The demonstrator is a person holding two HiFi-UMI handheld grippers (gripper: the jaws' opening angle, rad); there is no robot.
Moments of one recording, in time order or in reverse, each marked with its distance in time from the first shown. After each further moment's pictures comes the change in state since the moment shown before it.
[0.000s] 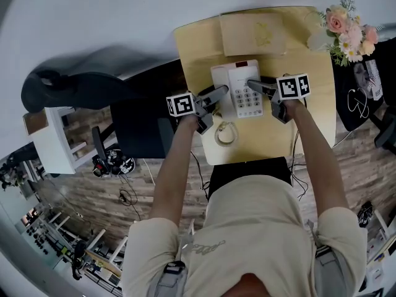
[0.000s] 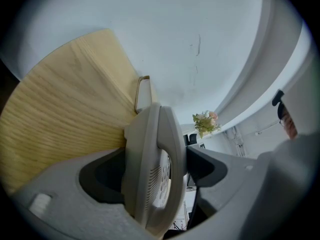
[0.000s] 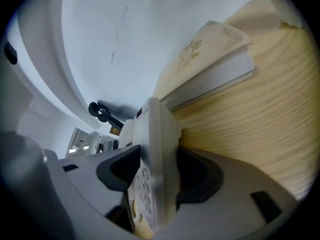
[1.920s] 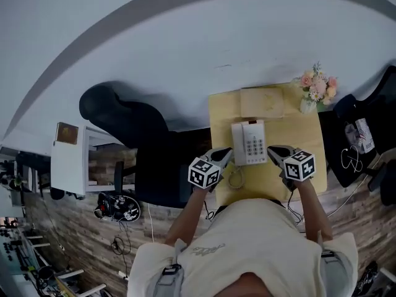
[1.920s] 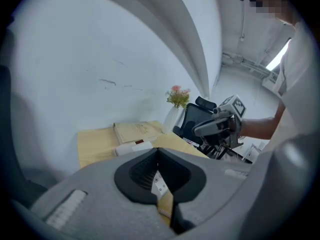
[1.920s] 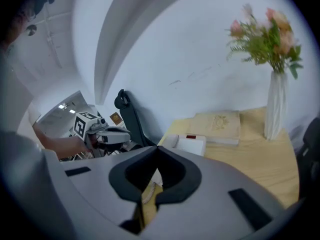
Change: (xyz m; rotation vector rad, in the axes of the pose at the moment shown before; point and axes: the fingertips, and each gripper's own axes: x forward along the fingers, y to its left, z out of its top) left arm -0.081 -0.165 -0.043 0.874 -0.011 0.383; right arm -0.129 0.165 -0.041 -0.539 -0.165 -0.164
